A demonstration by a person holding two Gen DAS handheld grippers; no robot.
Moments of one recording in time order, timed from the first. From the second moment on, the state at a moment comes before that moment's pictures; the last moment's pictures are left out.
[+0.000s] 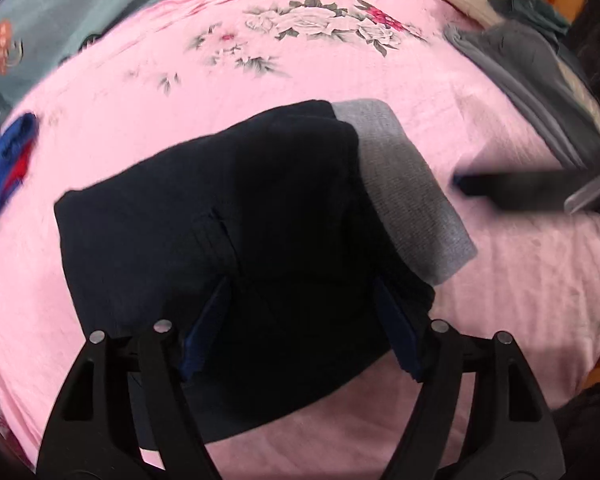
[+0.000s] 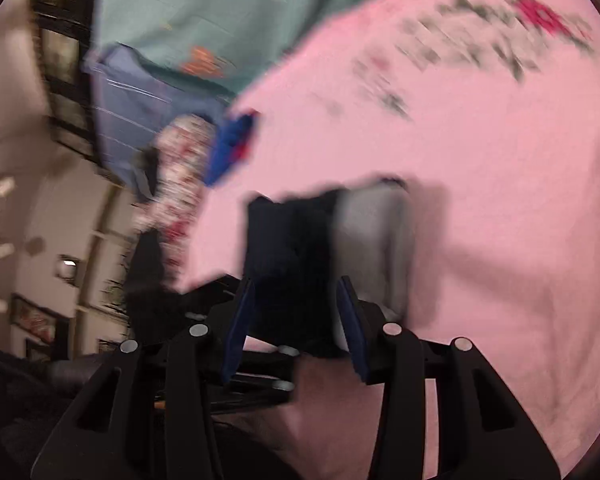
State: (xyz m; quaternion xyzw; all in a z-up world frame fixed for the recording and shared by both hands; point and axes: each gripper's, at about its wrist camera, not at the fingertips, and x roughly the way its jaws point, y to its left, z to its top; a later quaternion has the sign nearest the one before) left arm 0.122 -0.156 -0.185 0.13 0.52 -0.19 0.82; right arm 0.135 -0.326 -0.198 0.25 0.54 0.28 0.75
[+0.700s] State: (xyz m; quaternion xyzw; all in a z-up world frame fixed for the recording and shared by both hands) left arm 0.151 -0.155 -0.185 0.04 0.55 -0.16 0.82; right arm 0.193 -0.335 -0.180 0.21 0.51 0.34 0.76
